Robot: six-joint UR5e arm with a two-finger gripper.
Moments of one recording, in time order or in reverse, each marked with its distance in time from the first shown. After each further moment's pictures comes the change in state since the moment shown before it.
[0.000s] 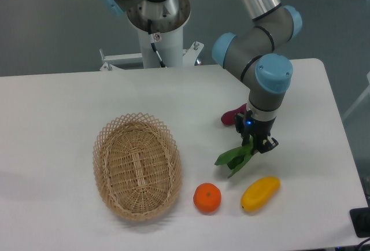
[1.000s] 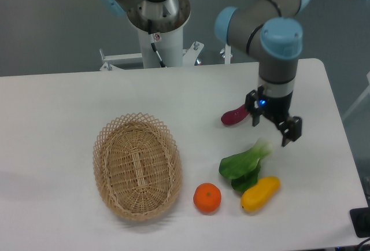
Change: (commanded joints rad) arm 0.043 0.150 0.156 -0.175 0.057 0.012
